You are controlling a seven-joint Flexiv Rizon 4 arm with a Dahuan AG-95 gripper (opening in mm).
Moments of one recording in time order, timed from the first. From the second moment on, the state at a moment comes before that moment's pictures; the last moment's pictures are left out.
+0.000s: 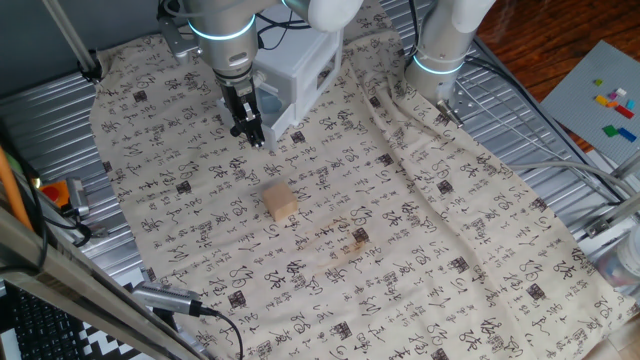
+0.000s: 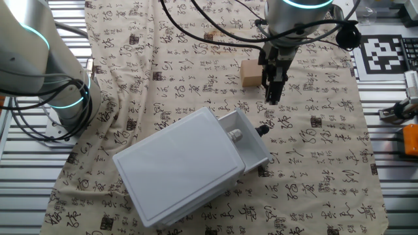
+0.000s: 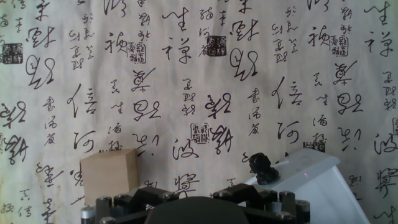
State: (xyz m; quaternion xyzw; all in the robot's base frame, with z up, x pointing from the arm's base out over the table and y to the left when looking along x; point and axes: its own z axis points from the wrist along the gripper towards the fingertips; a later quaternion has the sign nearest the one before) arm 0.500 0.000 0.170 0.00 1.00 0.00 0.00
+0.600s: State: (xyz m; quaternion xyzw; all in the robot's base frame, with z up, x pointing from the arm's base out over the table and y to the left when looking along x) arm 0.500 0.000 0.171 -0.06 1.00 0.03 0.00
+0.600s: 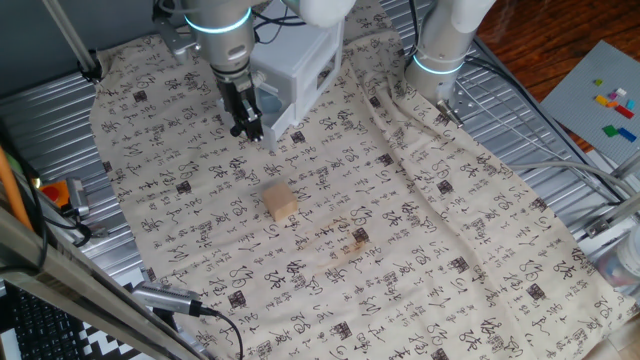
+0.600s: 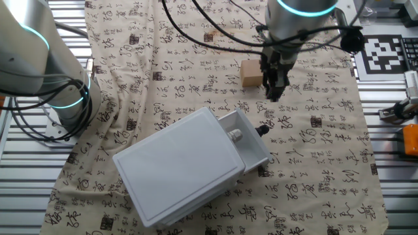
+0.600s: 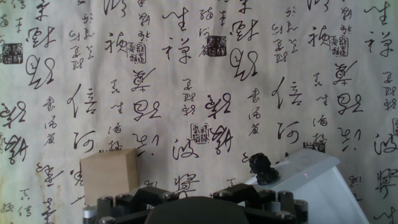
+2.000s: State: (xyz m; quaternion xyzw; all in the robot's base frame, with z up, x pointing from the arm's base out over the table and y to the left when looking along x) arm 0.531 0.087 0.129 -0.04 1.00 0.03 -0.04
